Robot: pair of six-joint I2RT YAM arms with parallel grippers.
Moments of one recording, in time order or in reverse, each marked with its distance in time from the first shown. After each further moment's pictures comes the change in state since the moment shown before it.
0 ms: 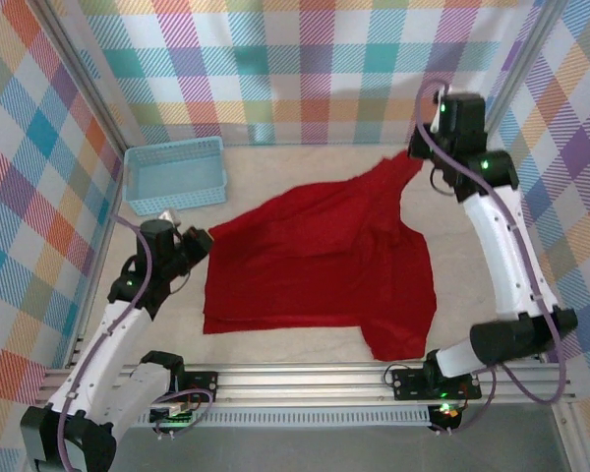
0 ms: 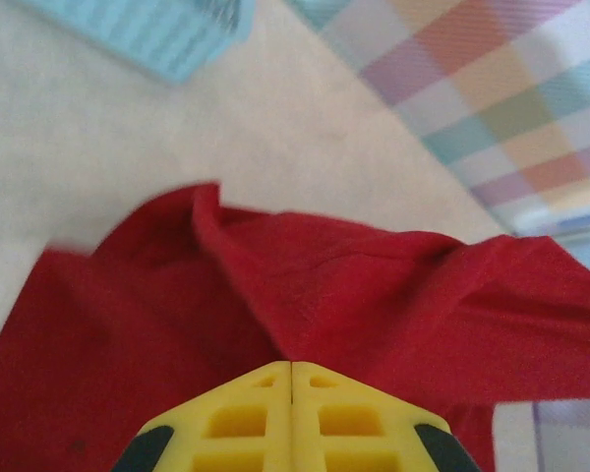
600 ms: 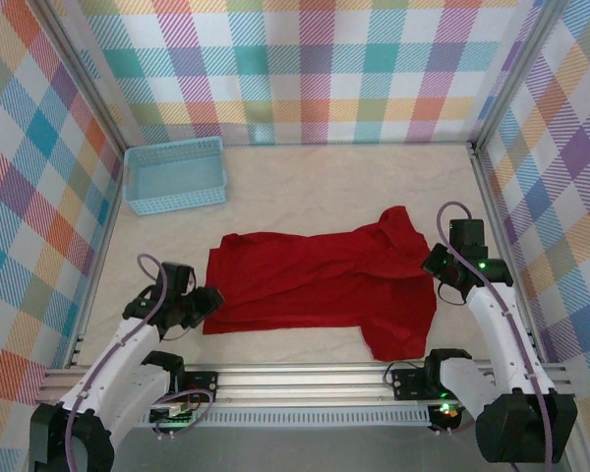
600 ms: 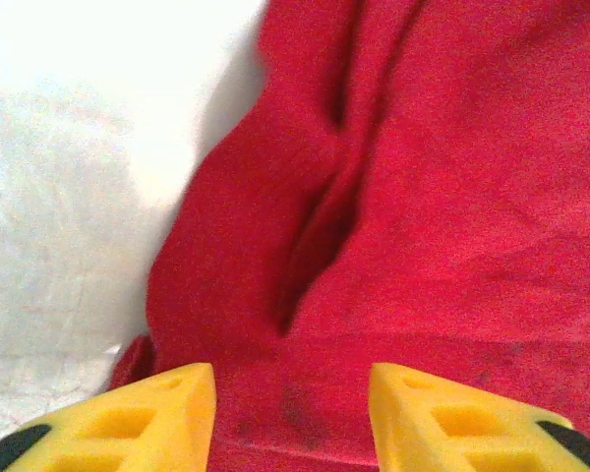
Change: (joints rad) left arm -0.026 -0.029 -0.226 -0.271 0.044 -0.010; right arm -0.219 -0.487 -0.948 0.014 -0.158 0.313
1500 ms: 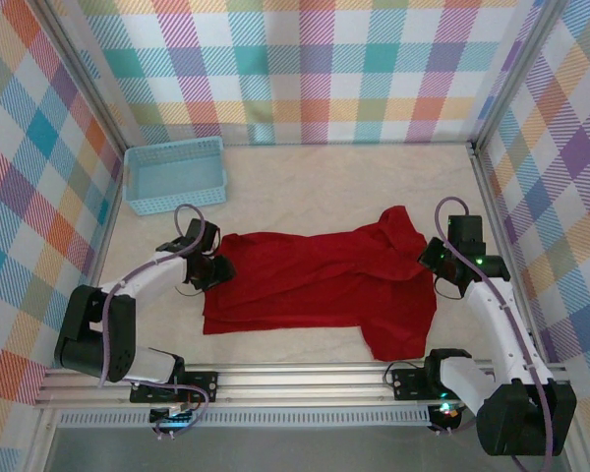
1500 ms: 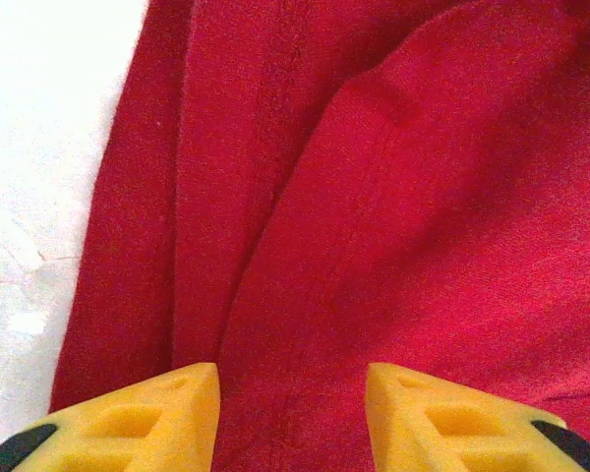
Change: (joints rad) left arm -0.054 0.602 0.304 0.118 -0.100 0.184; right arm 0.000 0.034 -0.002 0.081 -0.062 0.010
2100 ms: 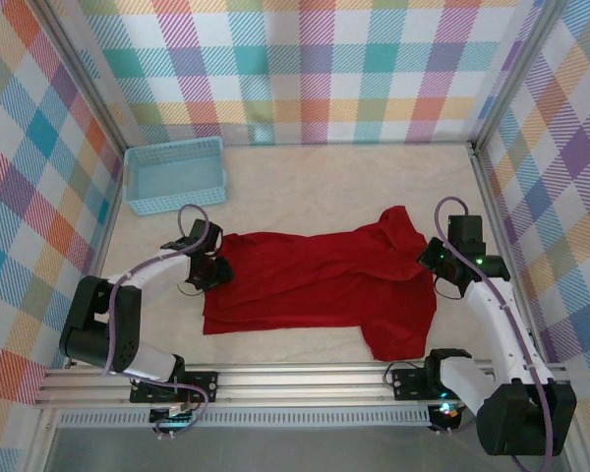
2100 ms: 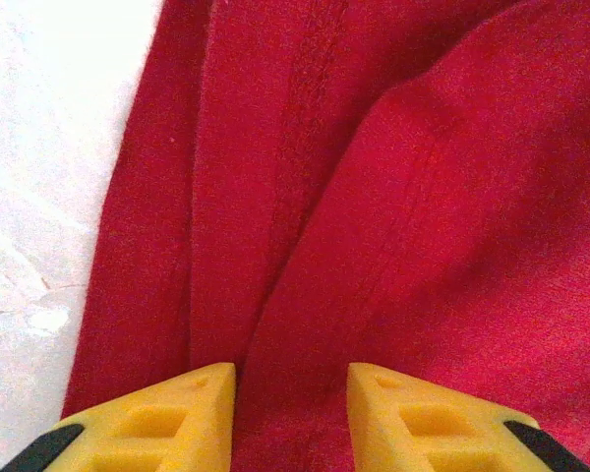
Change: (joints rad) left arm -0.006 0.047 0.002 0.022 -0.030 0.007; right arm 0.000 0.002 0.000 0.000 -0.008 -0.004
